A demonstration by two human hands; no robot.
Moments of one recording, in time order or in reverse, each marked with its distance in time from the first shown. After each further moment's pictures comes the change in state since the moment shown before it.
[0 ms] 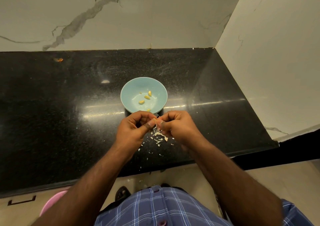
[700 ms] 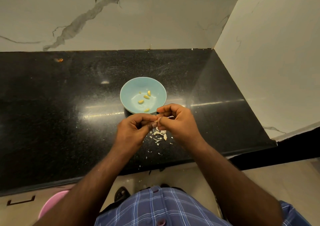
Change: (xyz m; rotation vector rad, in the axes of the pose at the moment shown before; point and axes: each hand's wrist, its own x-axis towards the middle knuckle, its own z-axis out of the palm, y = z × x) left_hand -0.005 -0.005 0.001 0.119 0.004 0.089; right_hand -0.002 0.006 -0.001 -0.078 0.125 -0.240
